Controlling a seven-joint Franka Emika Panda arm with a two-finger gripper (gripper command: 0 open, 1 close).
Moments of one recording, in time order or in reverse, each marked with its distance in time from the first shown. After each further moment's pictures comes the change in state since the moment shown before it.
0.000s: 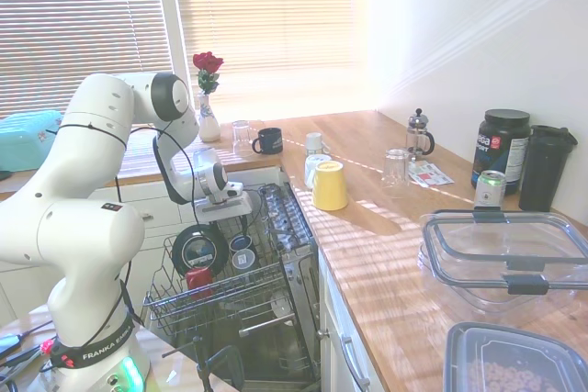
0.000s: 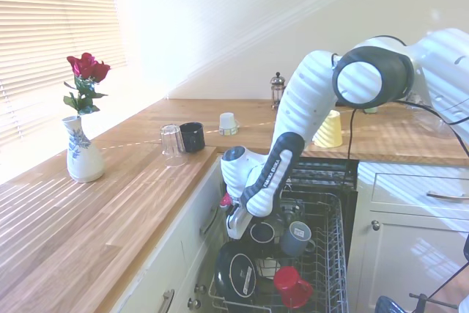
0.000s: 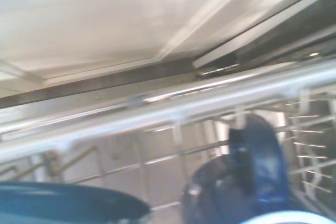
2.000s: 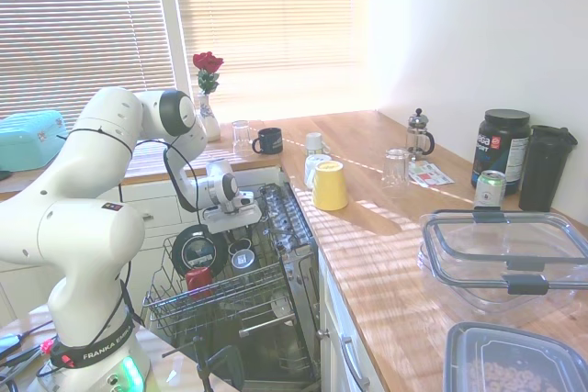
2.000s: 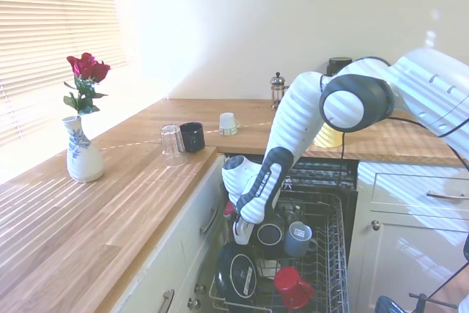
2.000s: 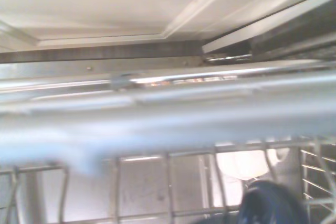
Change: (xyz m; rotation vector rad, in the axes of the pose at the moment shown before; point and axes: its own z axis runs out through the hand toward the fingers) arm 0.014 0.000 0.054 -0.012 -0.061 -0.150
